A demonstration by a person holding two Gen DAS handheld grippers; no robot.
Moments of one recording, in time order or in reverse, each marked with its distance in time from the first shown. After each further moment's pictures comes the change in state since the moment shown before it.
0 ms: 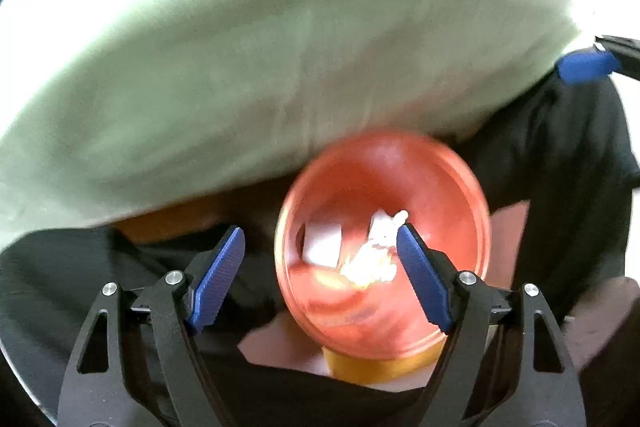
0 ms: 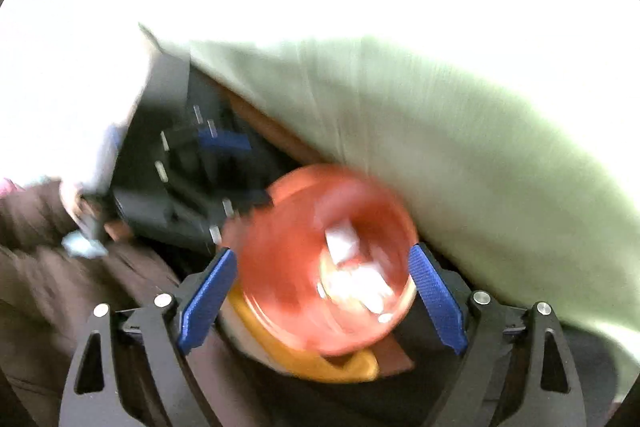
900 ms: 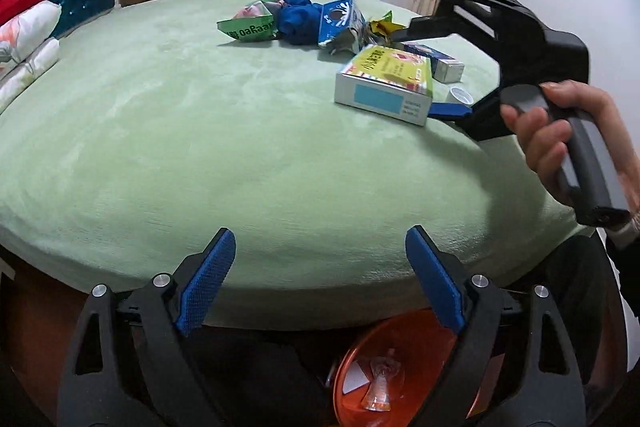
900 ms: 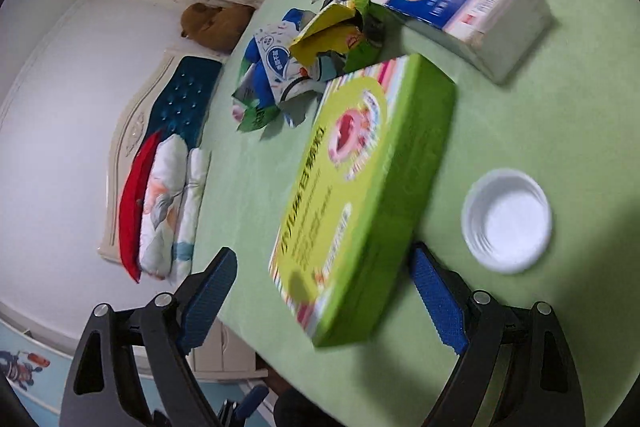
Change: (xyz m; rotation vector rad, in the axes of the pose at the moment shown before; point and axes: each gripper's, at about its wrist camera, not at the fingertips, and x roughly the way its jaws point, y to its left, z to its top) left arm -0.099 0.066 0.050 -0.196 -0.454 0.094; right arm 0.045 -0.087 0.188 0.724 -0.327 0.203
